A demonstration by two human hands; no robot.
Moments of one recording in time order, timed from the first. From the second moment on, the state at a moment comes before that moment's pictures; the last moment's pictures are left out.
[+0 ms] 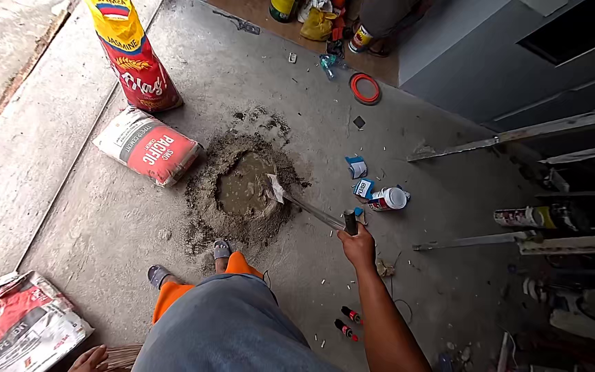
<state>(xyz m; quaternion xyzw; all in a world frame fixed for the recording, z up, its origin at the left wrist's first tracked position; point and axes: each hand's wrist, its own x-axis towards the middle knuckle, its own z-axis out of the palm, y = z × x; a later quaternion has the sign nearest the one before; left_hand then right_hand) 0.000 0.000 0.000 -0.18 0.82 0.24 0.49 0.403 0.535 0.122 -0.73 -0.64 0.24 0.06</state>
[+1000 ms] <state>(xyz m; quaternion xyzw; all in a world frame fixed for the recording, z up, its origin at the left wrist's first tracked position) -0.163 -0.031 -0.080 -0.15 0.80 0.23 0.53 0.263 0.384 0.029 -0.78 -0.54 0.31 0.08</state>
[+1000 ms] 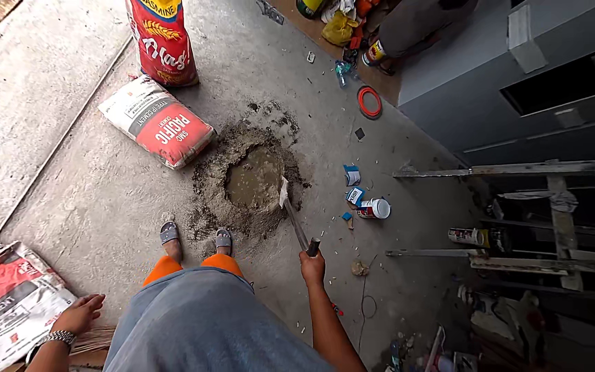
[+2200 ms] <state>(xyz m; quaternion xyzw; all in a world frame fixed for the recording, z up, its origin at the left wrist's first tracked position) -0.362 -0.040 -0.068 -0.09 0.81 0.24 0.53 0.144 0.362 0.088 -0.80 -0.48 0.34 0.13</state>
